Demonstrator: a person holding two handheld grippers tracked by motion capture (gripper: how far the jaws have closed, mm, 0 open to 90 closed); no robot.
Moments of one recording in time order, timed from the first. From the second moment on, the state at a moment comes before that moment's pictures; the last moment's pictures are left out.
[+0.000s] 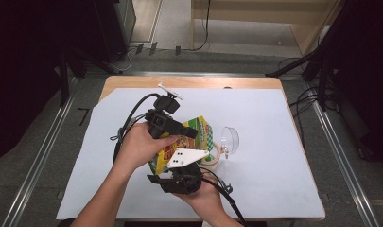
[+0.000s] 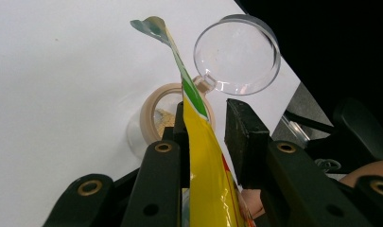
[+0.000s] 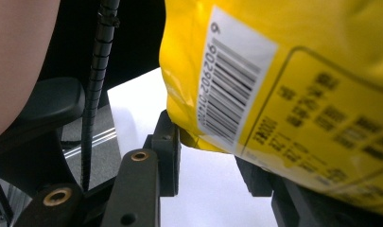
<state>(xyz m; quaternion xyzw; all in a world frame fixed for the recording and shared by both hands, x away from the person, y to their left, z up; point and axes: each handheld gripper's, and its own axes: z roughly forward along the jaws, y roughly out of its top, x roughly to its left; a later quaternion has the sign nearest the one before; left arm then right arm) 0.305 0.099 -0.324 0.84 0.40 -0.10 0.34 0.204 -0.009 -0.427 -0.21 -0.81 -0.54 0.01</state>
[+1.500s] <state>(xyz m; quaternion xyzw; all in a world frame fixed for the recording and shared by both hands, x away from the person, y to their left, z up) 0.310 0.097 -0.324 0.84 0.40 -0.11 0.34 0.205 -0.008 -0.424 -0.23 -0.81 -0.54 0.01</state>
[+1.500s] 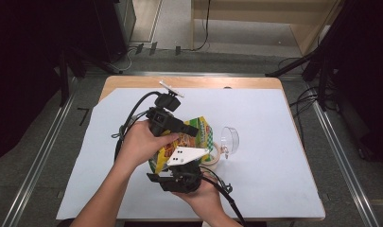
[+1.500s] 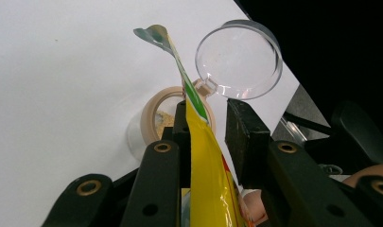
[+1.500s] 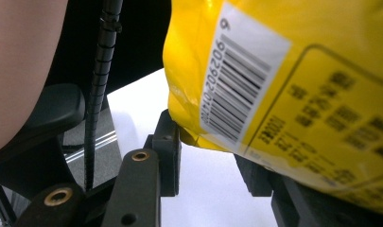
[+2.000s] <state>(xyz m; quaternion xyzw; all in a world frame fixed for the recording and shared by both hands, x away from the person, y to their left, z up) 0.310 0.097 -0.325 0.84 0.40 -0.11 0.34 0.205 -0.008 -0.425 -0.23 -0.81 -0.54 0.00</state>
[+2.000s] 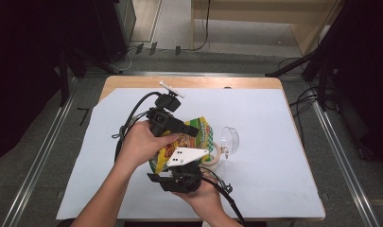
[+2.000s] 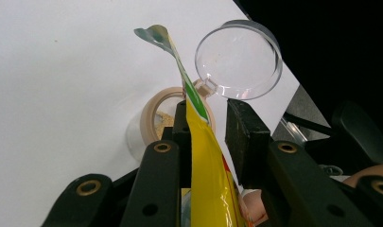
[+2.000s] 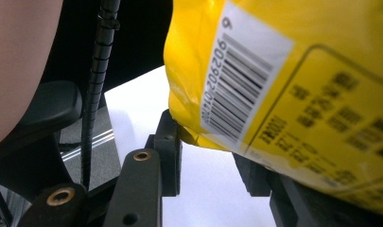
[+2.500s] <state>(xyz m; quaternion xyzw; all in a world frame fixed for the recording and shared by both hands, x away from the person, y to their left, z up) 0.310 0.097 -0.325 0.84 0.40 -0.10 0.34 0.205 -0.008 -0.425 -0.22 -0.82 -0.53 0.00</state>
